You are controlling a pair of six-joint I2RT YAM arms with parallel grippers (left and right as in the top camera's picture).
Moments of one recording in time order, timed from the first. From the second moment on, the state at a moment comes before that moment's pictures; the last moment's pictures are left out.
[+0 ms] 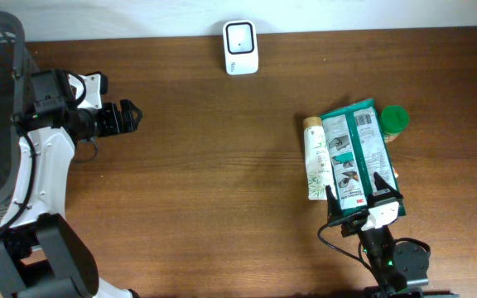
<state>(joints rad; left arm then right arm) 0.24 1.73 1.35 -0.67 0.40 0.06 0.07 0.01 0.01 -0.06 -0.16 -0.05</state>
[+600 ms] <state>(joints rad) 0.11 0.13 0.04 0.00 0.09 0.30 0.07 0.01 0.01 -0.06 -0.15 -0.05</state>
